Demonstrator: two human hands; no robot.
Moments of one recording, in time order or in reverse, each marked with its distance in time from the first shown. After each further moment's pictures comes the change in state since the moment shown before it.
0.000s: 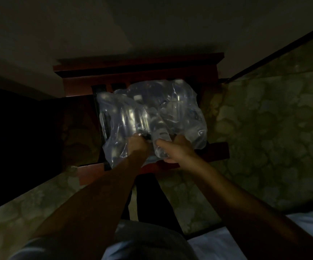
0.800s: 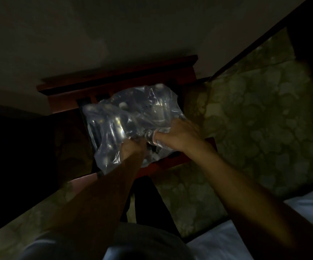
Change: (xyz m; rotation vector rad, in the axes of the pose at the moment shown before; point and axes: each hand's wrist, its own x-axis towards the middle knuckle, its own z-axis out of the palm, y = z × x) left_hand -0.020 0.019 0.000 -0.375 -0.024 -0.178; right_hand -0.051 -0.036 -0.065 -0.647 0.155 -0.331
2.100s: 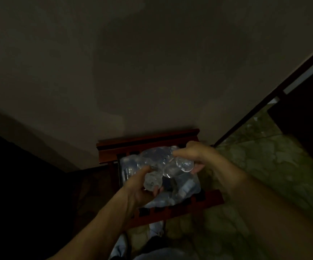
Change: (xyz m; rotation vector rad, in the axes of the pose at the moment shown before) left_hand -0.185 0.020 -0.179 -1.168 -0.722 -0.160; right_hand -0.103 -0.080 -0.100 0.236 -0.091 0.092
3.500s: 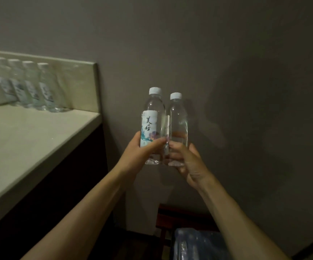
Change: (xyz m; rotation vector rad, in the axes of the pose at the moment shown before) left_hand -0.326 0.127 -0.061 0.588 0.013 1.412; right_hand -0.221 -0.223 0.113 0.921 -0.256 -1.135
